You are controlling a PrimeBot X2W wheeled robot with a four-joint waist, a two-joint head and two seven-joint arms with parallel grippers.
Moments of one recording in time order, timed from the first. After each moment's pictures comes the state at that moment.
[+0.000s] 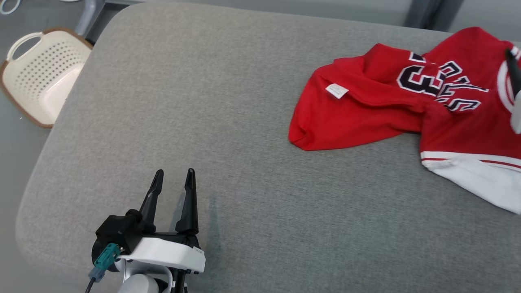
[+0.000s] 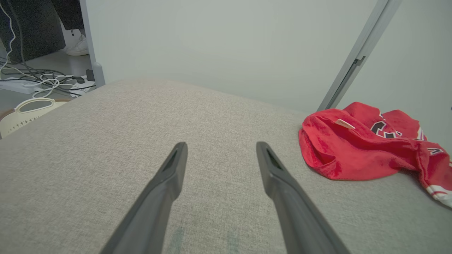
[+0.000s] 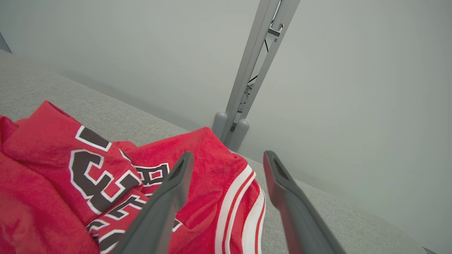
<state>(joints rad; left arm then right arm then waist) -0.11 0.05 -0.24 0.17 -0.42 0.07 -0.26 -1.00 -0.52 0.47 1.01 0.33 0.13 -0.10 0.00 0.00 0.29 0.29</state>
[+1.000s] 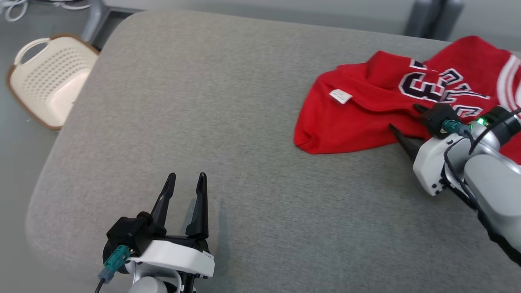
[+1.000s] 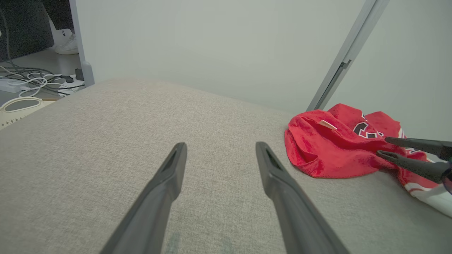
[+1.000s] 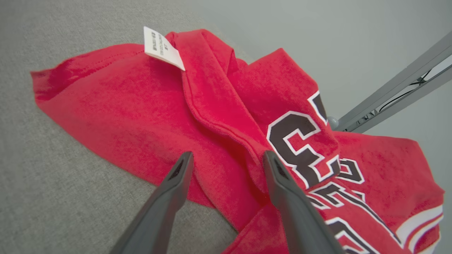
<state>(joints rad) -0.11 0.05 -0.28 0.17 -0.43 0.07 -0.26 -0.88 -0.42 0.90 0.86 0.40 0.13 -0.13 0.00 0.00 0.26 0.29</state>
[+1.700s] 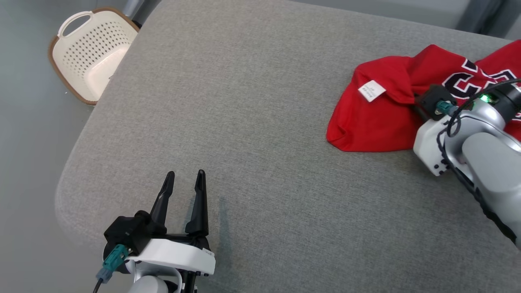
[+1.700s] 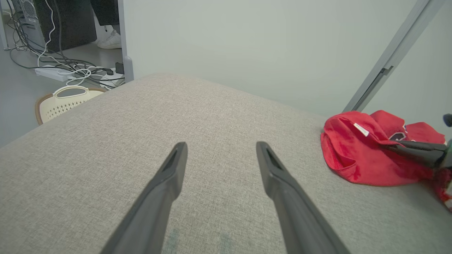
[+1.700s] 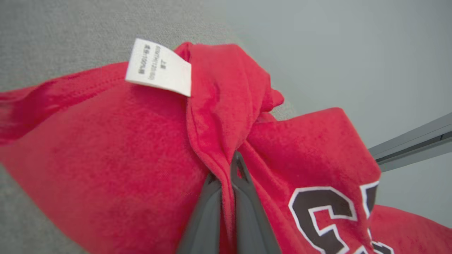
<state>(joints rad) -0.11 0.05 -0.30 0.15 -0.48 0.10 -0.26 -1.04 -0.34 0.98 1.12 0.30 0.13 -0.17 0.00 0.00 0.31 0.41</state>
